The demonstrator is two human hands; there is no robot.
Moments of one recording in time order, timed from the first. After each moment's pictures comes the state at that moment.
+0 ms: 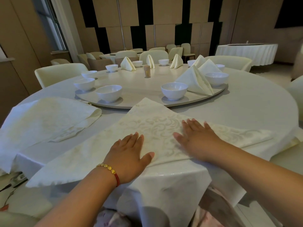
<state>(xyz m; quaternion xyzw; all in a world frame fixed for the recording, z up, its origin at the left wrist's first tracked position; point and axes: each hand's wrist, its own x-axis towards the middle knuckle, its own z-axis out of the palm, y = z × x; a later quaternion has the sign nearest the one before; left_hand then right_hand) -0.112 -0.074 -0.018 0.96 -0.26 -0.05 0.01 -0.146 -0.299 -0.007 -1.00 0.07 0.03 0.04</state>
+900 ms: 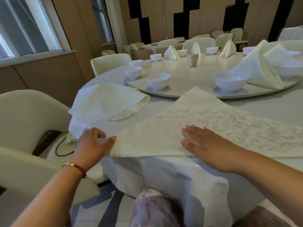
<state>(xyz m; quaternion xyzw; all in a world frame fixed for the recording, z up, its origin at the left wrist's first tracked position) -0.108 0.123 -0.022 0.95 0.03 0.14 0.26 -0.140 -0.205 -0.017 -0.96 -0.17 0.09 0.18</state>
